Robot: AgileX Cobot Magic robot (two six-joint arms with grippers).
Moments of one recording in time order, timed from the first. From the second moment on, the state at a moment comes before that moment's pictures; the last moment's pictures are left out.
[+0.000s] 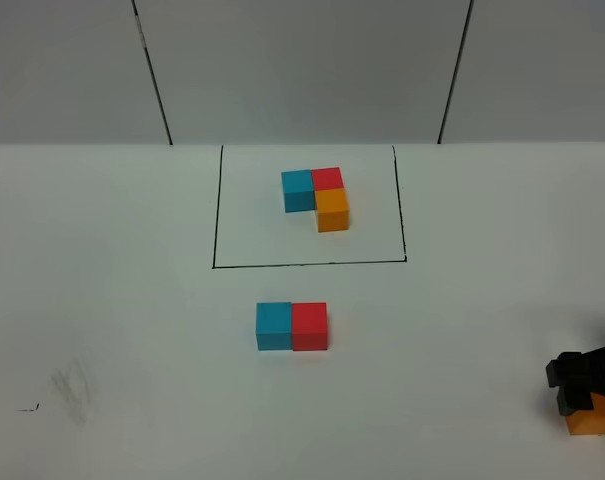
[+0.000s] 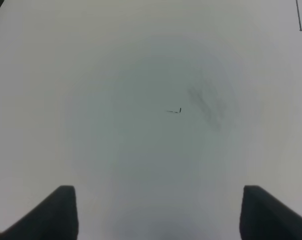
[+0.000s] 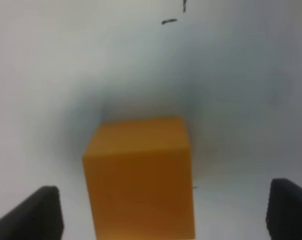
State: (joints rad) left arm 0.22 0.07 -0.54 -0.04 1.14 0.00; right arm 0.05 1.62 -0.71 0.00 0.60 0.13
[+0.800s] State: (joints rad) left arm 0.22 0.07 -0.54 -0.04 1.14 0.00; right arm 0.05 1.68 -0.71 0.02 0.56 0.10
